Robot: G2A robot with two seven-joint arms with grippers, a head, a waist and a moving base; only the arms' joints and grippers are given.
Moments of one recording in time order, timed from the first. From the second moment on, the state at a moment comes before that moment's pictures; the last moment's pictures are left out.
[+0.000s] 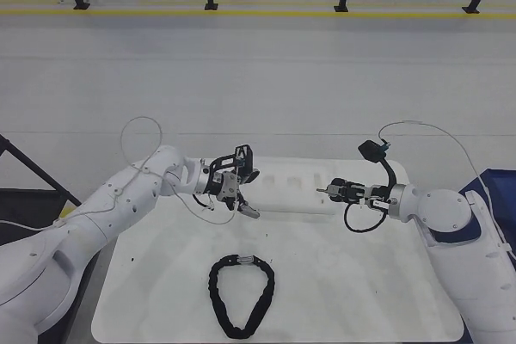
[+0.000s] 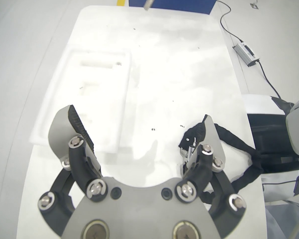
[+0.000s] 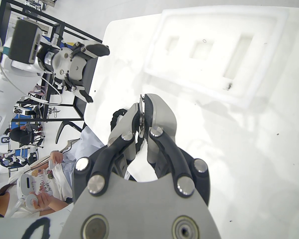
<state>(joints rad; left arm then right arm) 0.31 -1.04 -0.17 -1.00 0.68 -1.01 -0.08 -1.06 -1.04 1.33 -1.66 -0.23 0.04 1.07</state>
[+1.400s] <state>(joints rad) 0.60 -0.93 -0.24 -1.05 1.37 -0.98 0.54 -1.06 -1.04 1.33 -1.66 -0.23 0.04 1.07</state>
